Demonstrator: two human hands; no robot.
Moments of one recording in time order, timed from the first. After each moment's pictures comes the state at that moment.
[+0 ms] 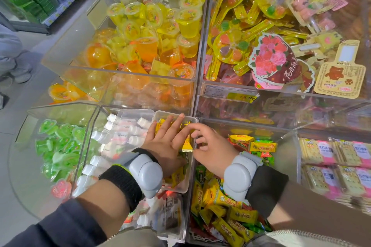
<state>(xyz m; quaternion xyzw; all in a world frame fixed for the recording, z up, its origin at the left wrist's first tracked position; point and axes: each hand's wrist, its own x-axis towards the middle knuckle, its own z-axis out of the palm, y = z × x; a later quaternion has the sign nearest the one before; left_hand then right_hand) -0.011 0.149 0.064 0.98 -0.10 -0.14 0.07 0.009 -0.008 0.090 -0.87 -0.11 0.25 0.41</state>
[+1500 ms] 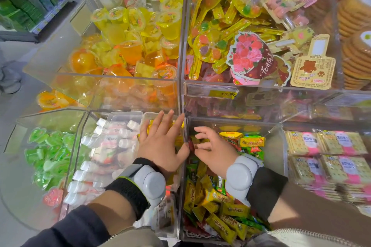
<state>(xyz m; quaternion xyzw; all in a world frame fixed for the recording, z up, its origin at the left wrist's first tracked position) -0.012 0.122 0.064 0.99 -0.02 -0.01 0.12 0.002 -0.041 0.077 -0.85 -0.04 0.25 0.46</state>
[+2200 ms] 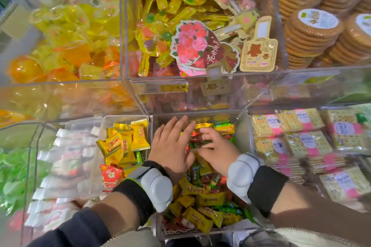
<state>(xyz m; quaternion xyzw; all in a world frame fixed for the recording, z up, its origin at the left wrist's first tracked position) -0.010 0.035 0.055 0.98 -0.18 -0.06 0.11 -0.009 -0.119 0.056 -0.85 0.06 0.21 0.47</state>
